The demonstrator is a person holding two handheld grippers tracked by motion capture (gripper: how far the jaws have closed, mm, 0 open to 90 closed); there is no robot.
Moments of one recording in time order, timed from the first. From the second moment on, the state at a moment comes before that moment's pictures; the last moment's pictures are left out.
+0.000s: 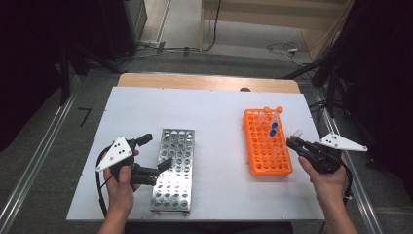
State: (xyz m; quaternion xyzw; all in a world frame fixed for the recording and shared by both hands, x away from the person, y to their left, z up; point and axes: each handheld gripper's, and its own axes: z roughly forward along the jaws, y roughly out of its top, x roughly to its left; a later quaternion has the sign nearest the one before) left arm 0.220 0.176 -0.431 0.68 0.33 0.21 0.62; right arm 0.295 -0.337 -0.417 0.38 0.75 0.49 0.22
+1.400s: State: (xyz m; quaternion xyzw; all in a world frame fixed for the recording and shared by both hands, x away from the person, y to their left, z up) left arm 0.246 0.086 -0.396 0.73 0.30 0.17 0.59; right arm 0.278 -0.237 -0.415 0.26 0.81 0.51 0.14
